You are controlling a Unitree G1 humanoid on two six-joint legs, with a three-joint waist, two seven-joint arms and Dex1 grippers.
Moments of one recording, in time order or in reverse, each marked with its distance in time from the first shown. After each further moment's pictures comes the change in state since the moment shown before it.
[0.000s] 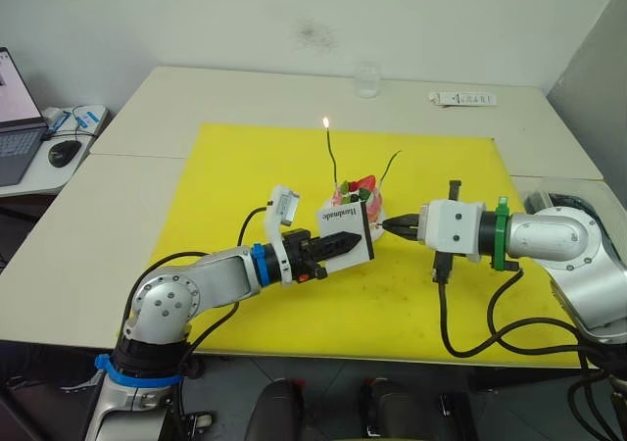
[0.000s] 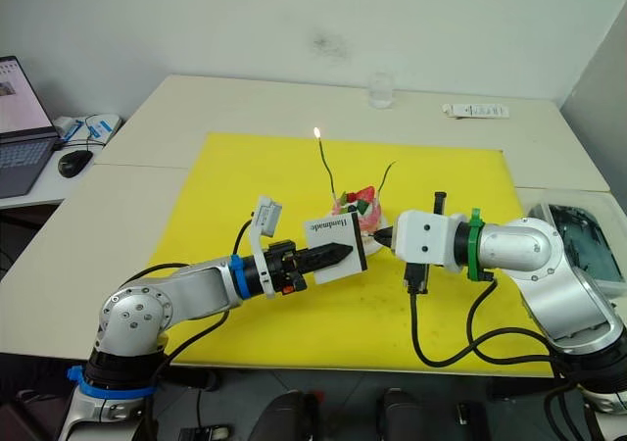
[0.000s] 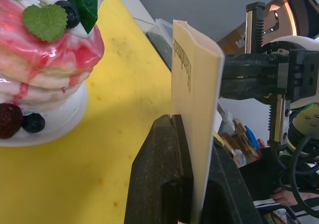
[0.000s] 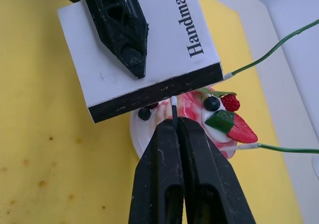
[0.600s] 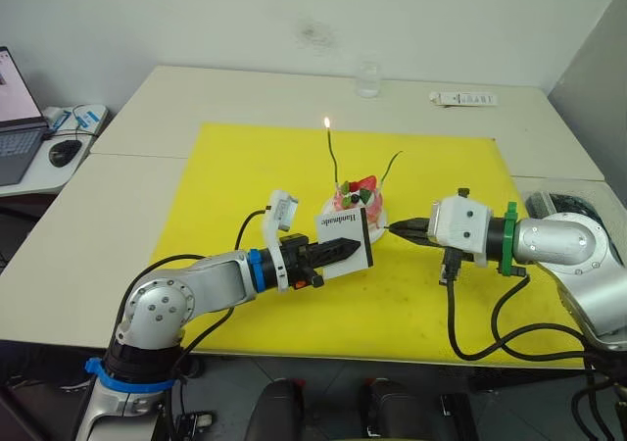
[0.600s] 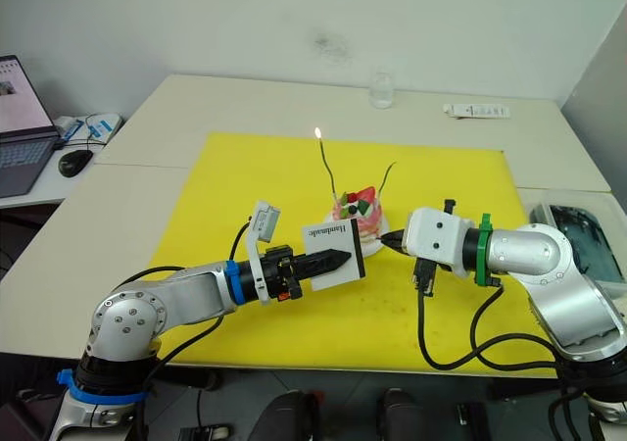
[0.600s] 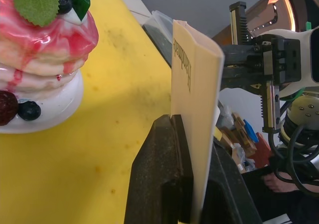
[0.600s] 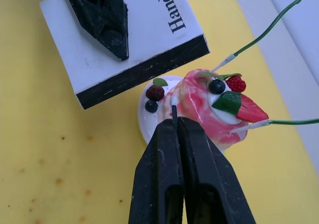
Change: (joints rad) left arm 0.029 0.037 -0.011 -0.030 -0.014 -0.005 -0.021; right arm 0.054 -0.009 -0.060 -0.003 0.077 0.055 -0.016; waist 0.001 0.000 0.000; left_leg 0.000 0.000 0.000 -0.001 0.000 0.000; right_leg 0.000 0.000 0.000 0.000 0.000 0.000
